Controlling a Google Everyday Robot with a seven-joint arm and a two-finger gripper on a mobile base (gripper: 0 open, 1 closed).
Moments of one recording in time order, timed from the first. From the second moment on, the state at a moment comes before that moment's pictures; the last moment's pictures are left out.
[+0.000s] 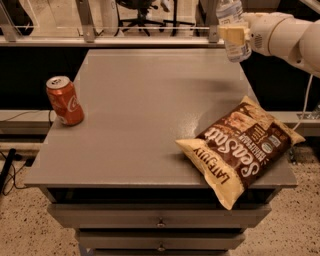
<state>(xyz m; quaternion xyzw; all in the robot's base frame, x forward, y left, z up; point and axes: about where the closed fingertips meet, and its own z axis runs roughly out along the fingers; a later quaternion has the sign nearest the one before) 0.748 -0.240 1.007 -0.23 0.71 0.06 0.67</state>
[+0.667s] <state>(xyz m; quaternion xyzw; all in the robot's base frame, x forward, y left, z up) 0.760 -0.218 0.982 -0.22 0.67 0.14 0.69</state>
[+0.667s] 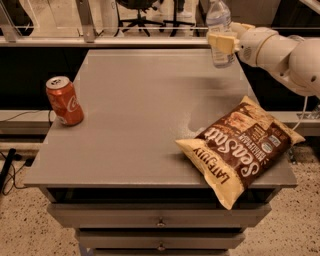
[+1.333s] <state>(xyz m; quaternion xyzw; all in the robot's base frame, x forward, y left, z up) 0.758 -0.223 0.954 -0.20 0.65 0.18 0.71</state>
